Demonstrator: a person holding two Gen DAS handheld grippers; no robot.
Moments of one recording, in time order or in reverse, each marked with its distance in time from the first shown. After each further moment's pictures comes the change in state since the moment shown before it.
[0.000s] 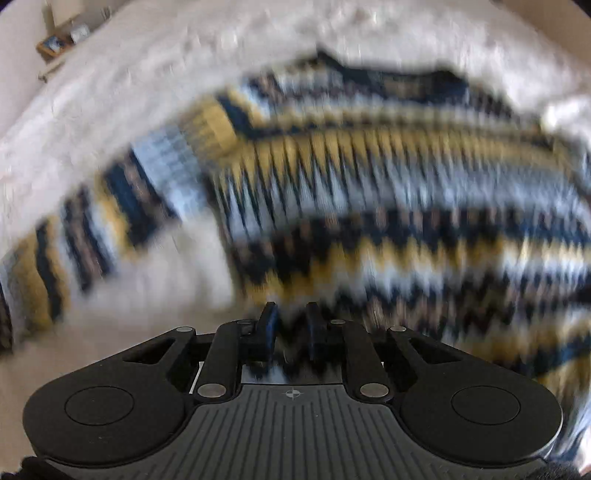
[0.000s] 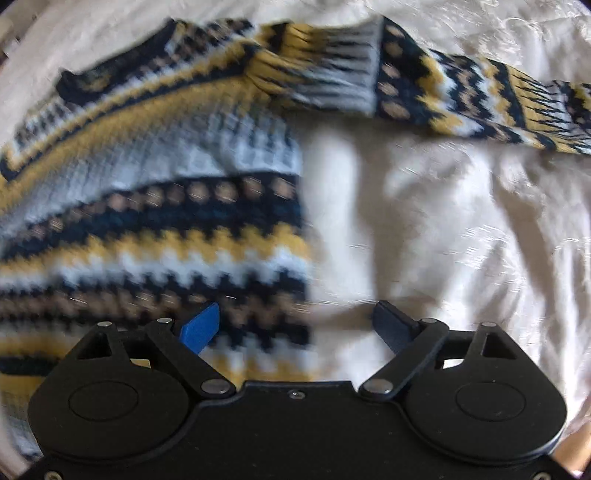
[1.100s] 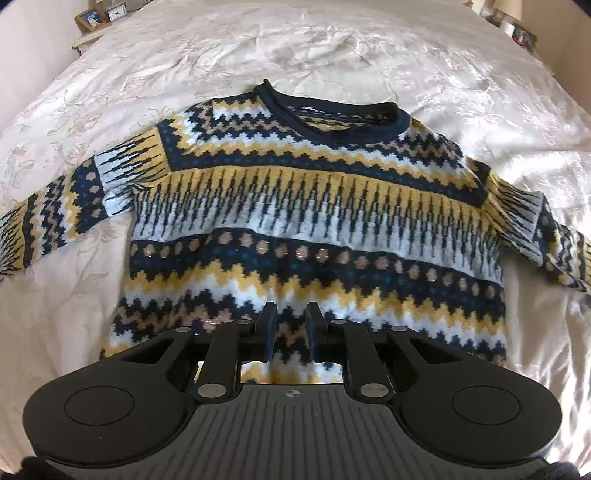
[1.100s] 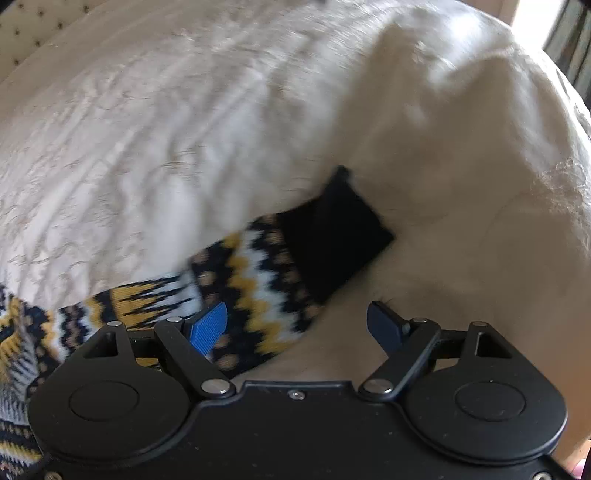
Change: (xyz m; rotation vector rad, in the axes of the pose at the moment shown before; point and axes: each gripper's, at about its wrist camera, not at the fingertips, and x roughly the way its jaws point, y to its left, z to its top) left arm -0.060 -0.123 0.031 -0.196 -0.044 0.004; right arm -0.060 -0.358 0.125 0.289 -0.197 -0.100
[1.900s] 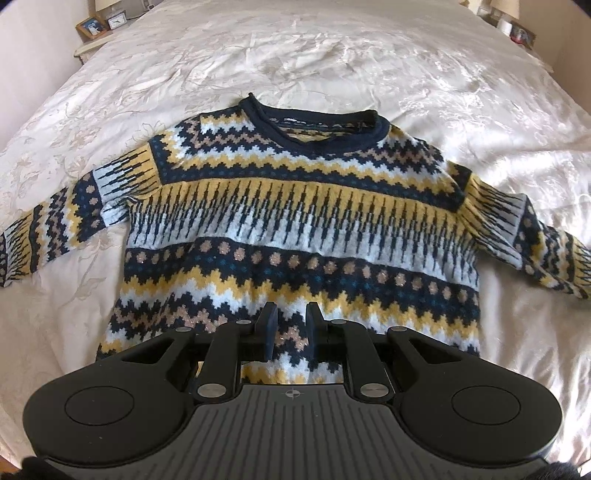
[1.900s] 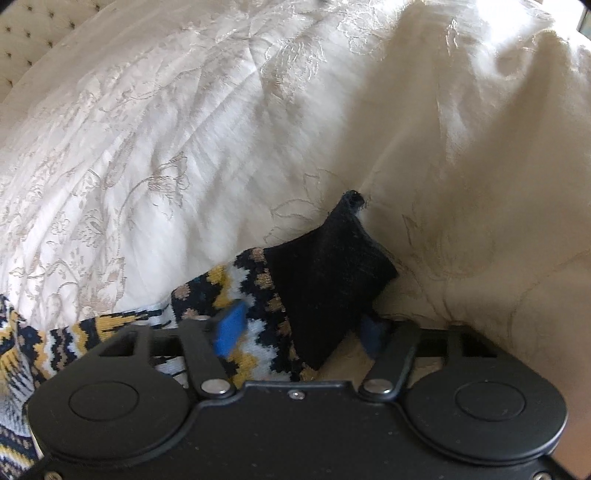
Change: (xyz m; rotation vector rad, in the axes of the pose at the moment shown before) left arm -0.020 -0.028 0.003 0.014 -0.007 0.021; right arm 0.029 -0.027 0.028 -0.027 0.021 0.119
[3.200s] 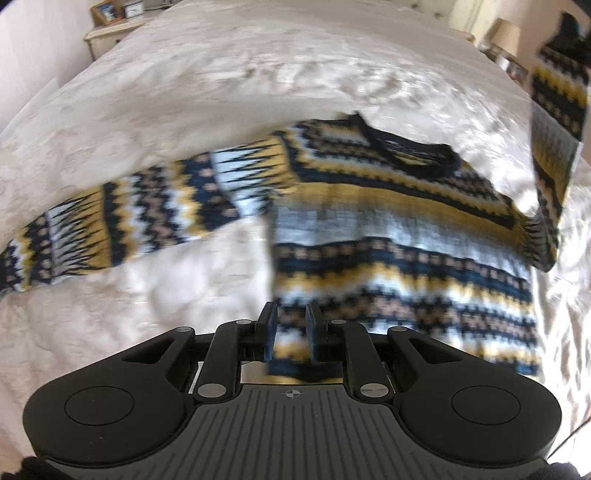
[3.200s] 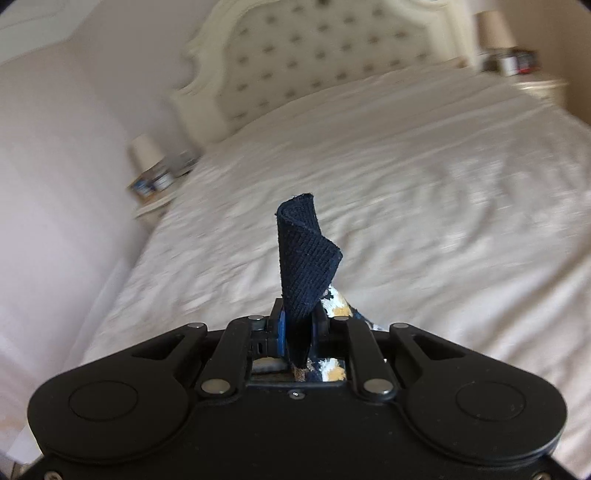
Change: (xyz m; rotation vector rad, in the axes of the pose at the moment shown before) left arm -0.016 0.209 -0.020 -0.052 -0.050 -0.123; right arm -0.190 0.423 -0.055 -0.347 -0.250 0.555
